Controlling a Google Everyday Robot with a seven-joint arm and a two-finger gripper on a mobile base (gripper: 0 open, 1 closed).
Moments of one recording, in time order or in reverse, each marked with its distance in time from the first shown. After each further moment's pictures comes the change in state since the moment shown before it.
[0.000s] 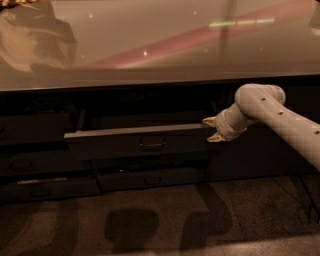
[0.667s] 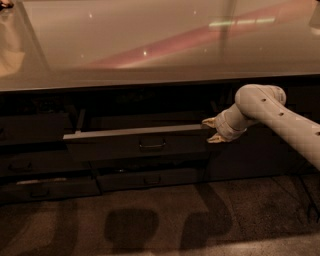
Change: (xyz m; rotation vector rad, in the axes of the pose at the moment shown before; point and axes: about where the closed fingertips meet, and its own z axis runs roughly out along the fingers) arm -0.003 0.007 -0.005 -0.003 -0.002 -0.003
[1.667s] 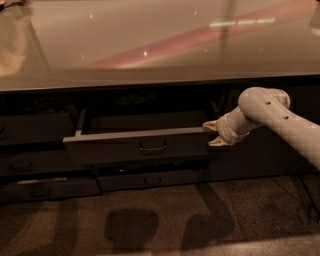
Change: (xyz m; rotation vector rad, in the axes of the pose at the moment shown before) arm -0.006 0.009 -0.001 0.000 -0.017 -0.013
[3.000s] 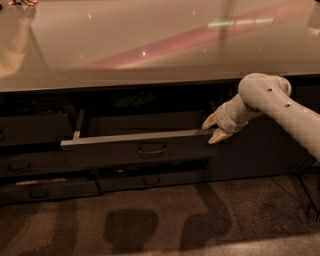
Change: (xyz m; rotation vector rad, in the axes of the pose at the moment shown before) arm -0.011 -0.025 -0.029 0.017 -0.021 -0.004
